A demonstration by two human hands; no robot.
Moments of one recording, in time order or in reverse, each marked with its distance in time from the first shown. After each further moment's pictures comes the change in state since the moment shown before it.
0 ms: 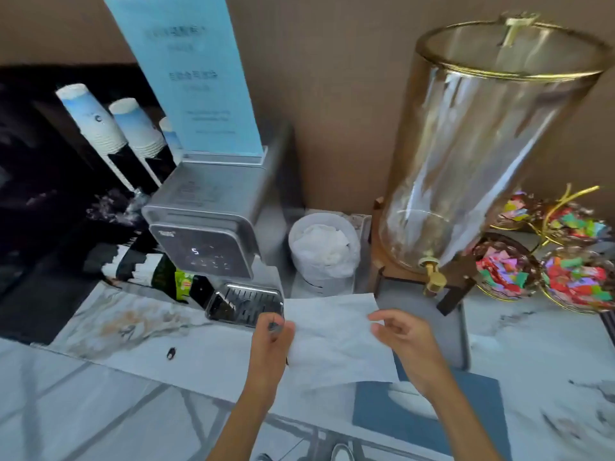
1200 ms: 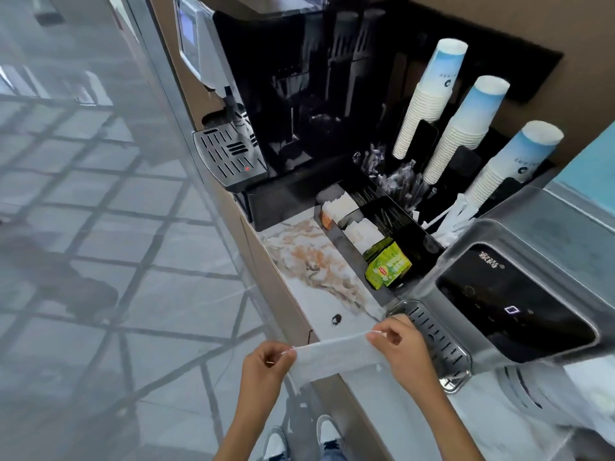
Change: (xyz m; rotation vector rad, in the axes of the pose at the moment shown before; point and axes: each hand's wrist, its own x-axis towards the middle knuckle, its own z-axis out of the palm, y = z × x) left_hand -0.056 -0.092 -0.255 -0.191 0.707 -0.187; right_hand 0.065 0.020 0.330 -0.562 -0.635 -0.164
